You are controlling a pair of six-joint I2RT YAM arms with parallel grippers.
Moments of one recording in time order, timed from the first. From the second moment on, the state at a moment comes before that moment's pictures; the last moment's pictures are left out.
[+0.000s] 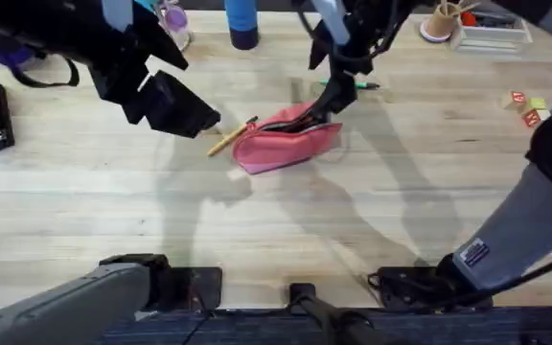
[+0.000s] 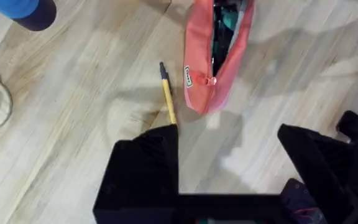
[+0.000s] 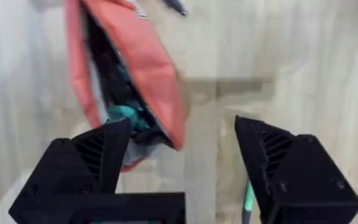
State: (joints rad) left arm 0.02 1.31 1.51 -1.46 0.55 0.94; right arm 0.33 1.98 1.80 -1.20 -0.42 -1.16
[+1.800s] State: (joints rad) left arm 0.02 1.31 1.51 -1.47 0.55 0.94; right arm 0.20 2.20 1.80 -0.92 -0.06 -1.06
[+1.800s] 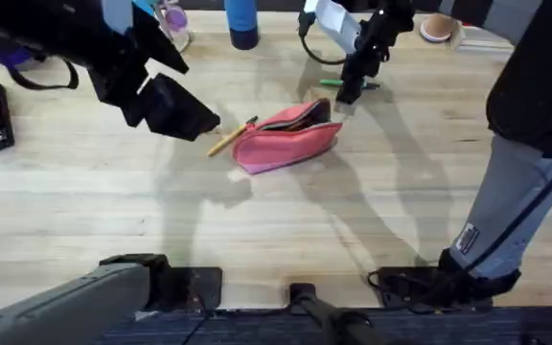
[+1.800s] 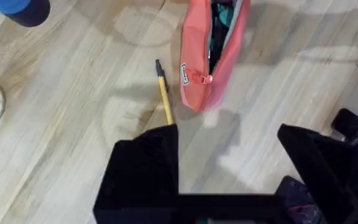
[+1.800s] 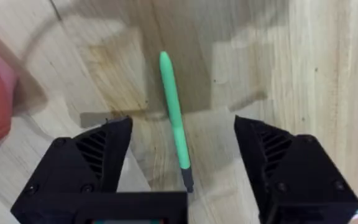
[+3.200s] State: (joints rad) left arm 0.02 1.31 1.51 -1.47 0.55 0.94; right arm 0.16 2.25 1.85 -0.99 -0.21 -0.86
